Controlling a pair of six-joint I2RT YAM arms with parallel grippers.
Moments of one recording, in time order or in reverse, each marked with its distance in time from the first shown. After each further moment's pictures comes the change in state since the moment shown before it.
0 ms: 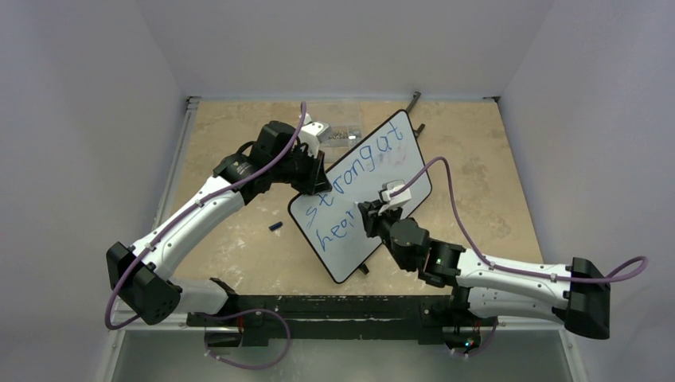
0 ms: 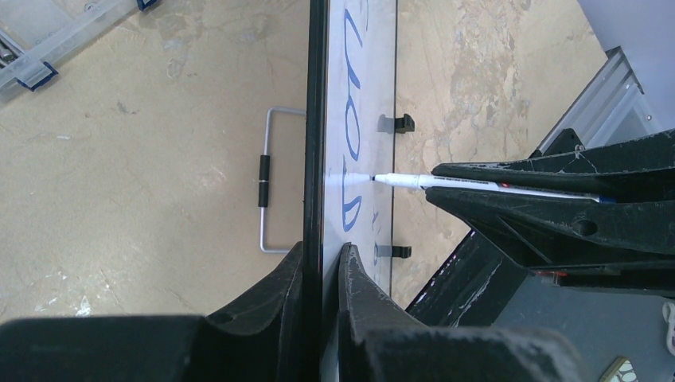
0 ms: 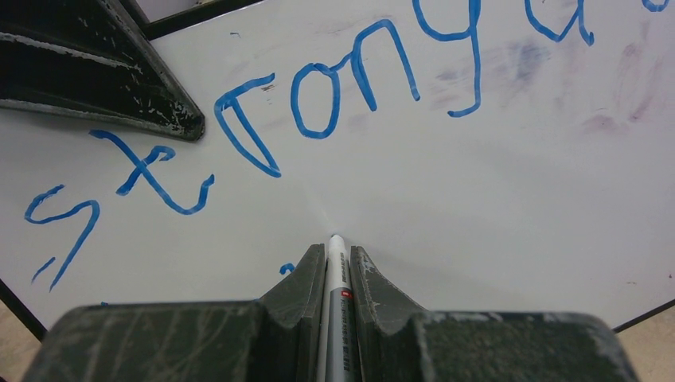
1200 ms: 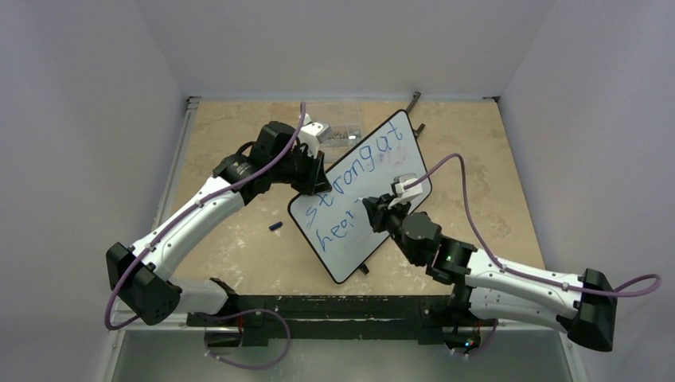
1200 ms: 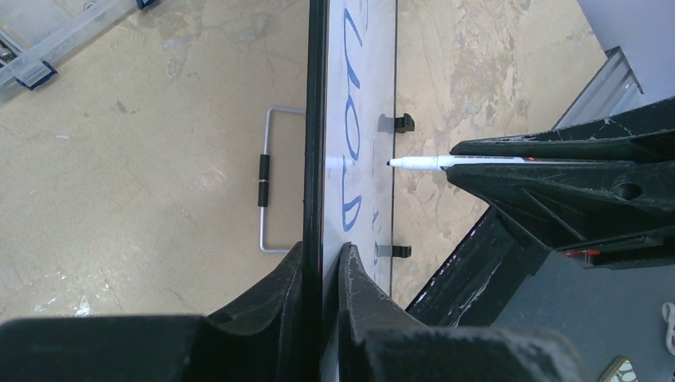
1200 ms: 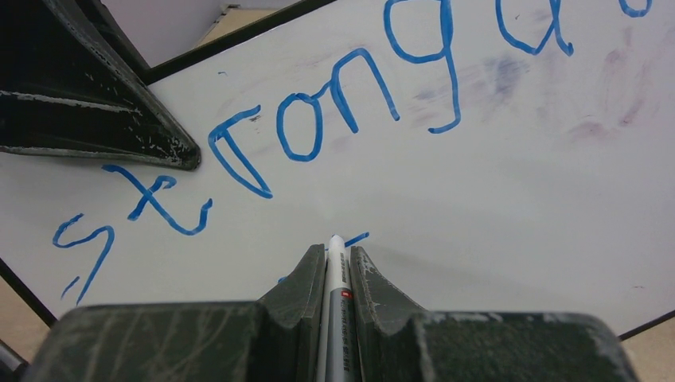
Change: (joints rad) left arm 0.001 -0.003 -0.005 0.003 0.003 0.000; right arm -0.084 -0.088 0.002 -0.060 -0.103 0.054
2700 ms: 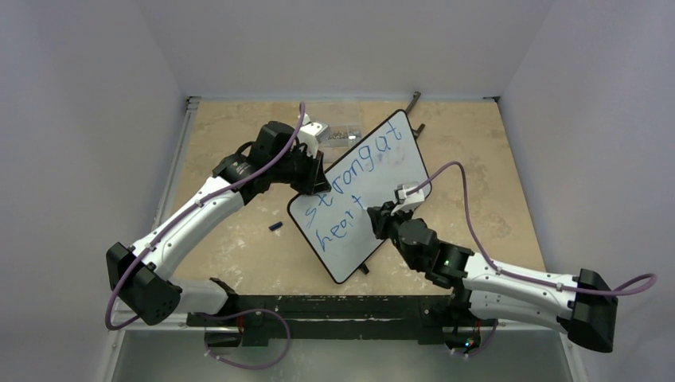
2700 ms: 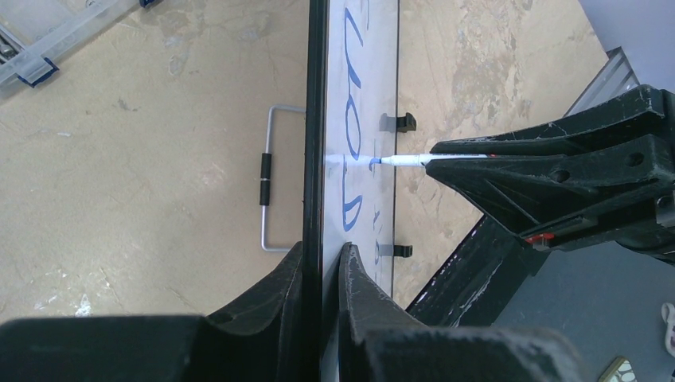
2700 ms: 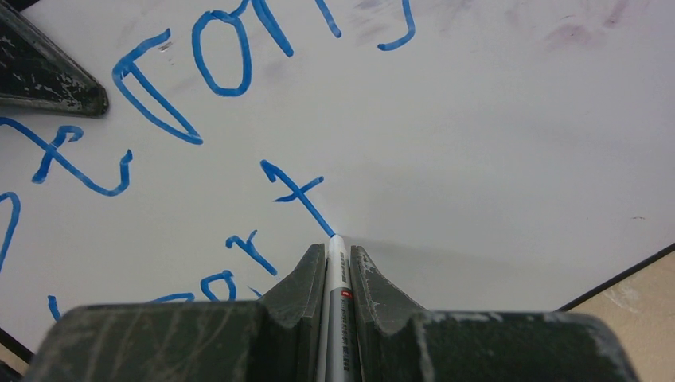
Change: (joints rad) left arm 0.007 0.000 -0.004 0.000 0.005 0.000; right arm -0.005 0.008 -0.092 0.006 0.032 0.114
